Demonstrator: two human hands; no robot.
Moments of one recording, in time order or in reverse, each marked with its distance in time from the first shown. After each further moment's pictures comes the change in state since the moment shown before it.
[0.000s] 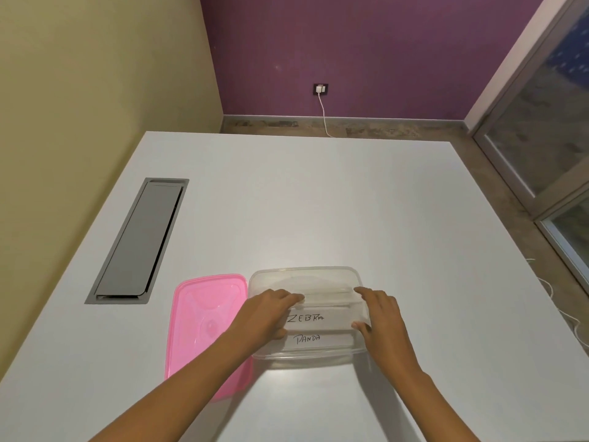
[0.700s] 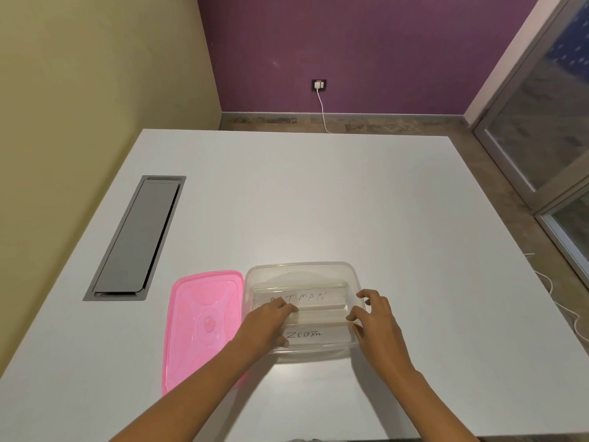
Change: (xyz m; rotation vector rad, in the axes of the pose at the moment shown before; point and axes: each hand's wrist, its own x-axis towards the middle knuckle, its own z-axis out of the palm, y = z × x) left_hand 0.005 0.001 0.045 -0.139 -0.050 -0.038; right_hand -0.007 0.017 0.016 -0.091 -0.038 0.008
